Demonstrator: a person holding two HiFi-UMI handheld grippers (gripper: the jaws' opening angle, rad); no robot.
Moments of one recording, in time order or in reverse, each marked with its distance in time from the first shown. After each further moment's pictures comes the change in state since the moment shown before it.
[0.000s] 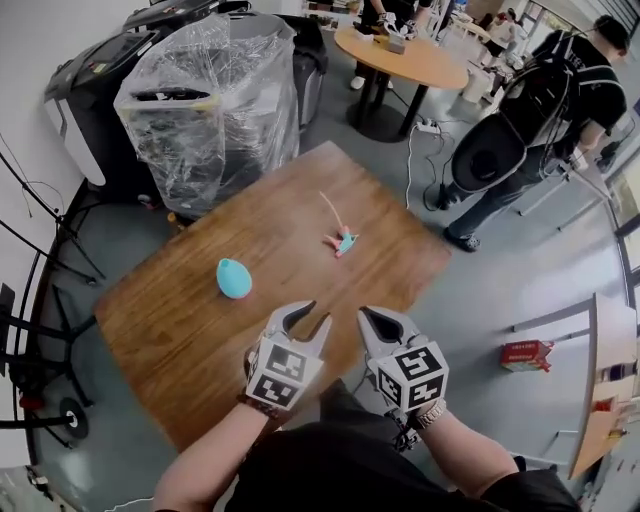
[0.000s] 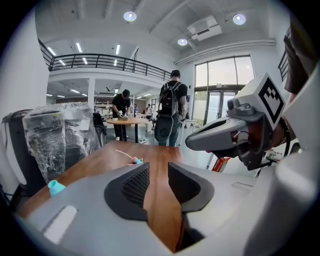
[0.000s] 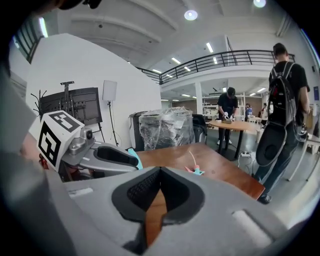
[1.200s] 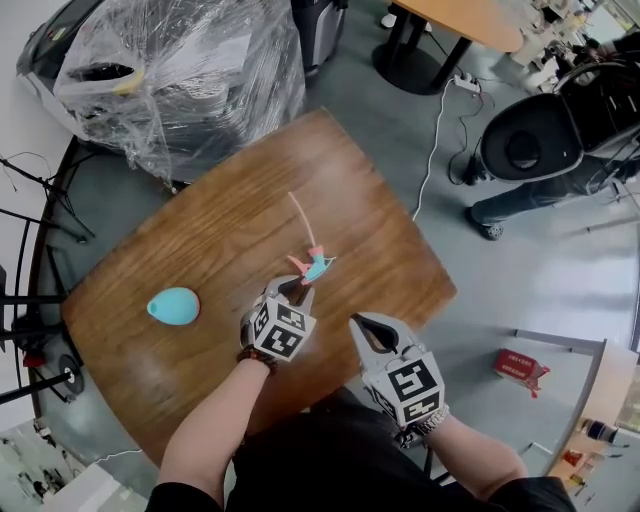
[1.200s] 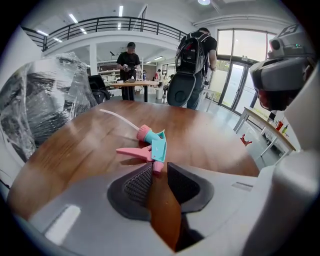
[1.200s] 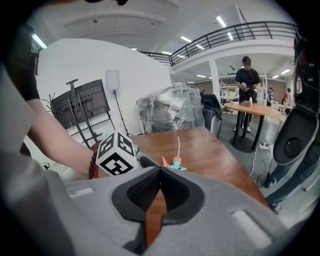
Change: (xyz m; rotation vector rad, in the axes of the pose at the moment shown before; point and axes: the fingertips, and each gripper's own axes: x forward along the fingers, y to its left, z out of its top) left arm 0.244 0.086 -0.084 -0.074 0.393 0.092; right arm 0.092 -0.147 -0.022 -0.042 0.180 0.220
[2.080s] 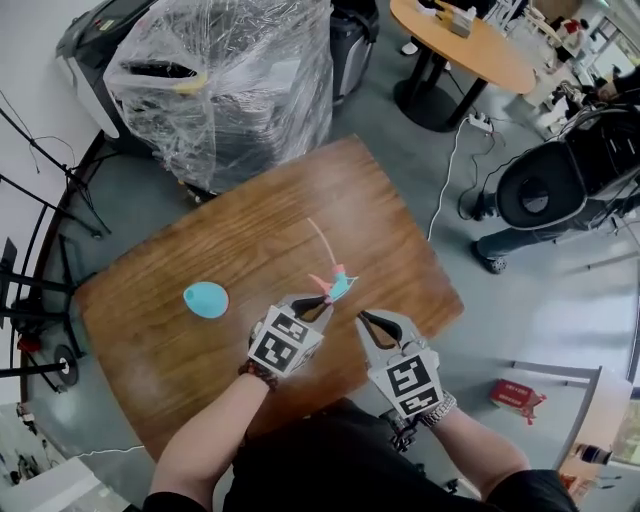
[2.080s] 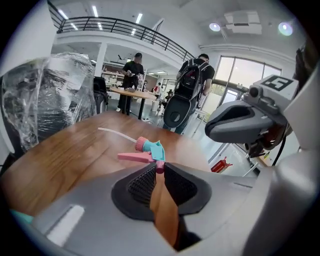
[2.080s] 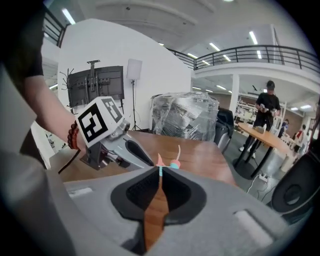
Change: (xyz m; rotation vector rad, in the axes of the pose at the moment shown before) left arm -0.090 -0.018 0.035 -0.164 -0.139 -0.175; right arm 0.015 0.033 0.026 -0.288 0.014 0.018
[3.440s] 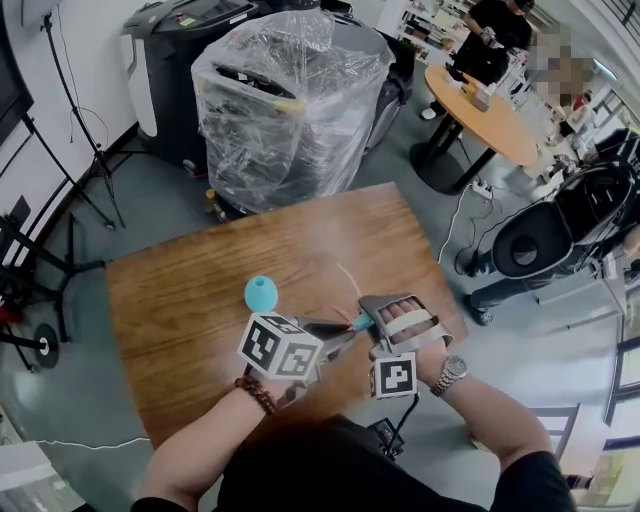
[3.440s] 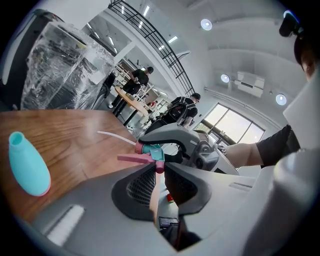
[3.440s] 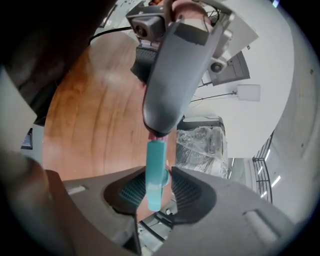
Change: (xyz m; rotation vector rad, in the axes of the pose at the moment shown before) left arm -0.153 -0.042 0.011 -0.339 -0.208 -0.310; right arm 0.042 0.076 0.052 -1.464 0.258 -0.180
